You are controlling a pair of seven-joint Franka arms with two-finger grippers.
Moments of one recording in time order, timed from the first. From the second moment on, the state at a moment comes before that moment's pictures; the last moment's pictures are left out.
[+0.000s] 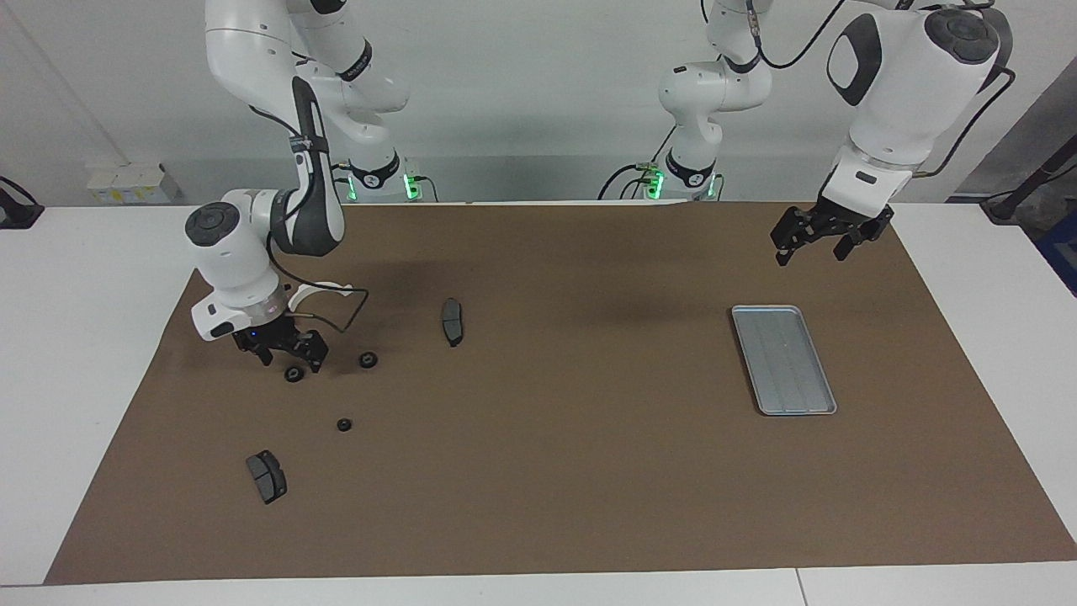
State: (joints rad) left arm 0.03 0.01 -0.14 -1.67 0.01 1.70 -0.13; right arm -0.11 0.23 0.02 -2.15 -0.04 2.49 0.12
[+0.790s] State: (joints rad) left arm 0.03 0.01 -0.13 -1.67 0.01 1.72 -0.01; right arm -0.13 0.24 0.02 -2.16 -0.04 2.50 0.12
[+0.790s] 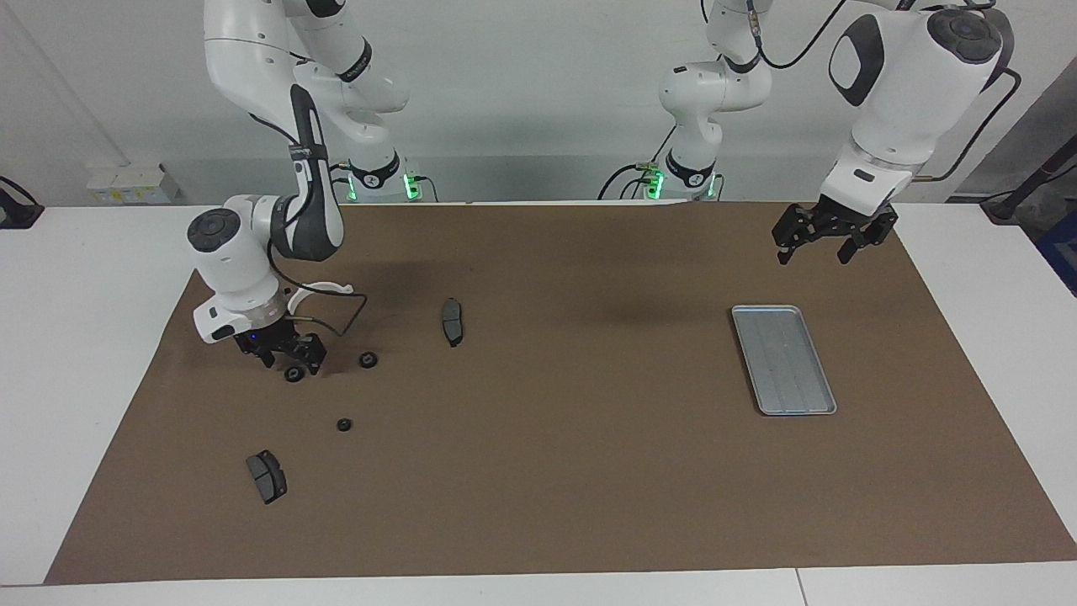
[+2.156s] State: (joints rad) left arm 0.03 -0.01 -0.13 -1.74 0.01 1.79 -0.02; right arm 0.04 0.17 0.05 -2.07 -0.03 2.37 0.35
